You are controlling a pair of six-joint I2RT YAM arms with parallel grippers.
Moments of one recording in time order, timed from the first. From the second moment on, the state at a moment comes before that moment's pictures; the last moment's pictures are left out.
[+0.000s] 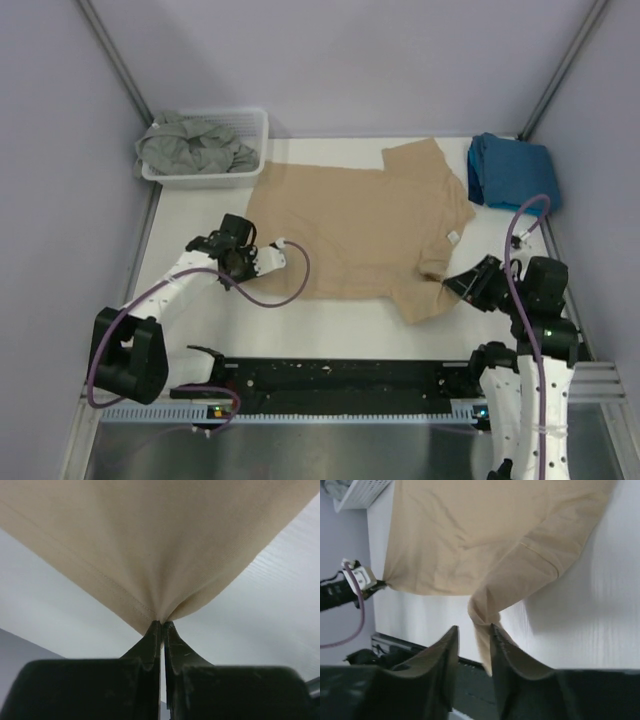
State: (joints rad) left arm -0.30 1.28 0.81 -0.74 -0.04 0.96; right arm -0.21 0.47 0.69 -0.86 -0.61 0.49
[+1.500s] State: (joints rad) left arm -0.28 1.27 0.71 -0.82 -0.04 0.84; right arm 0.38 1.74 1.11 -0.61 0.23 0.23
